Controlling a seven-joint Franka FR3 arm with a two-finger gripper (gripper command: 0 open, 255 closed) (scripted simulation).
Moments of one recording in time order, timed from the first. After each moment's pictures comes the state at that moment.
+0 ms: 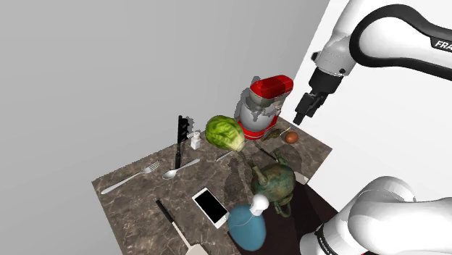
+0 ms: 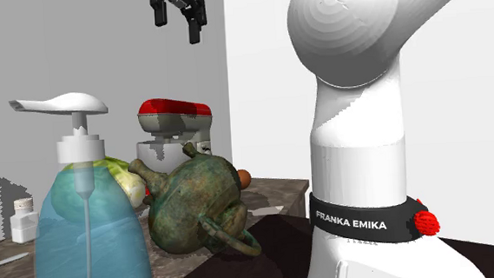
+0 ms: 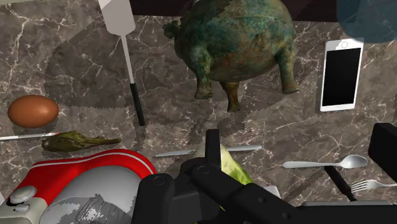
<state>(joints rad) 0.02 -0.81 -0.03 -2.40 0.00 1.58 -0.10</state>
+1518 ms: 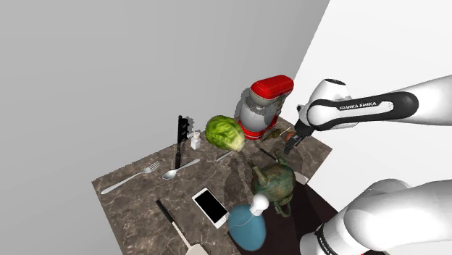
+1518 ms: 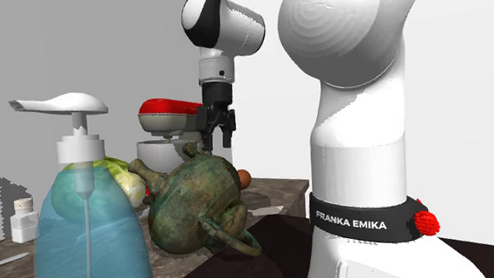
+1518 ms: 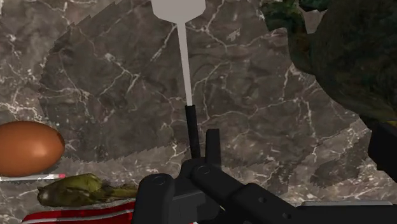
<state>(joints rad) -0.10 -0.49 -0.35 -2.79 -0.18 2.34 -0.40</state>
